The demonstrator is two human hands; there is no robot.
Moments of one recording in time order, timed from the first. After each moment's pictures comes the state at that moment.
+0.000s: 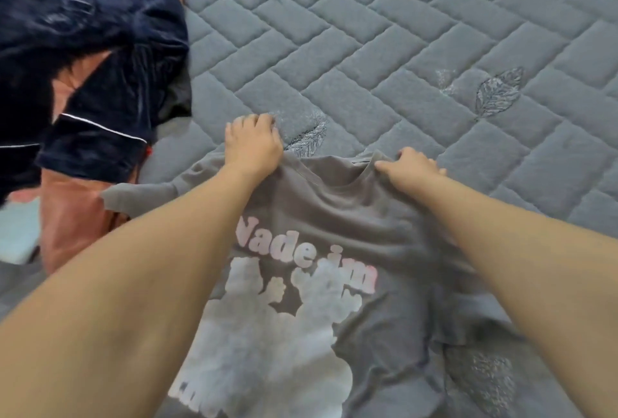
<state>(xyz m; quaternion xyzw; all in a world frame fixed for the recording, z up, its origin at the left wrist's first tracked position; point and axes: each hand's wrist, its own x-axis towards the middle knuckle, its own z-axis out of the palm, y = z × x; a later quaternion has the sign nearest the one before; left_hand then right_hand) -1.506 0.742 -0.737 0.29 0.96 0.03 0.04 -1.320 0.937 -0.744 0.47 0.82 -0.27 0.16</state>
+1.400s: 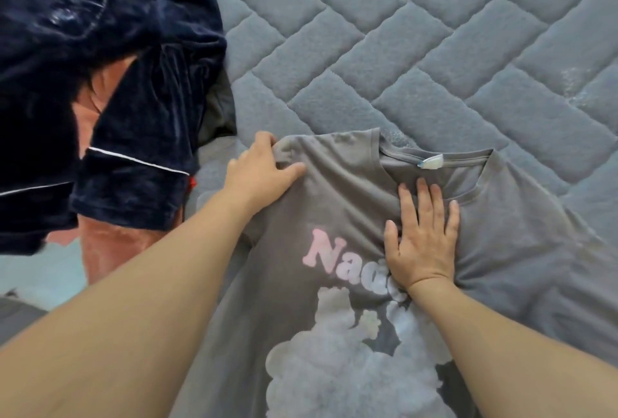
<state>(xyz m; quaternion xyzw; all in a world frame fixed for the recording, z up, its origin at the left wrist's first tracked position) -1.611 0.684 -0.735 0.21 0.94 0.10 0.24 -1.377 0.820 -0.832 0.35 0.93 -0.06 -0.04</state>
